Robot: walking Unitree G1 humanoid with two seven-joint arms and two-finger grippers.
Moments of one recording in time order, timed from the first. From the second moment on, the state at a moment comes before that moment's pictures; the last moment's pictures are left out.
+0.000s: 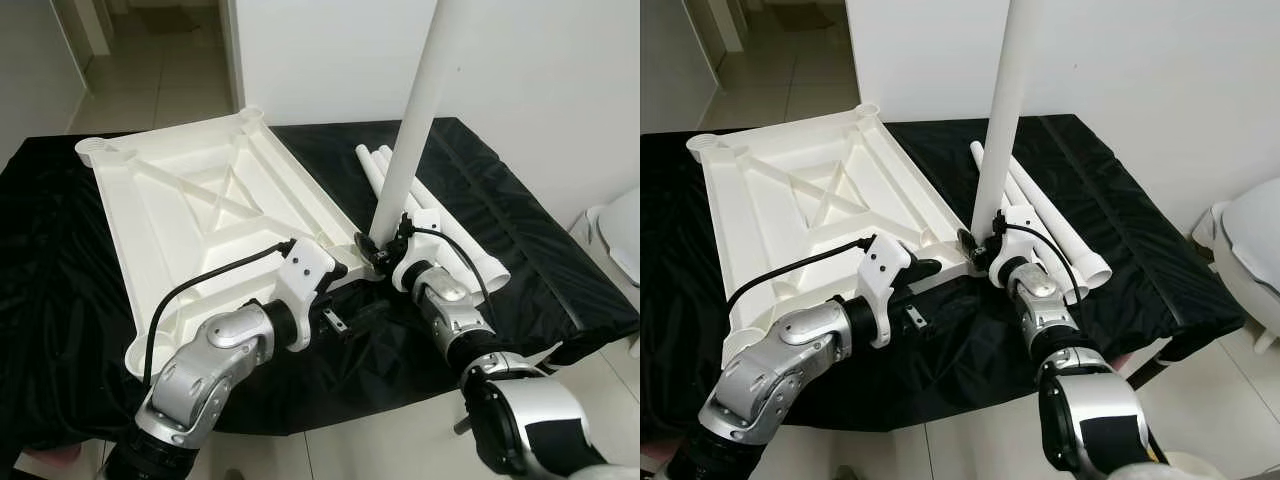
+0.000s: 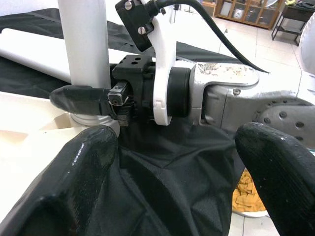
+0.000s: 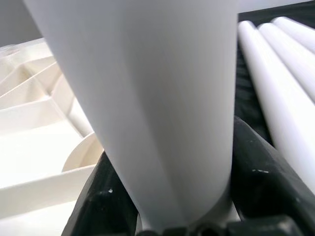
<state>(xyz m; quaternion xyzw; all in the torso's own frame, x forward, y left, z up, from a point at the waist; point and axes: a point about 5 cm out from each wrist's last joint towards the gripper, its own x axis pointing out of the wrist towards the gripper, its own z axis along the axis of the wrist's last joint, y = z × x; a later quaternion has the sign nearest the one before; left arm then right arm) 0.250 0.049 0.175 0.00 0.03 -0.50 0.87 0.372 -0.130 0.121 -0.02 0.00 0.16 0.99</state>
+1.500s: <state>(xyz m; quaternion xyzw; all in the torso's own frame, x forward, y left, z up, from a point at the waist) 0.249 0.046 0.174 0.01 0.03 -0.50 0.86 0.344 -0.131 0.105 0.02 -0.03 0.08 1.00</state>
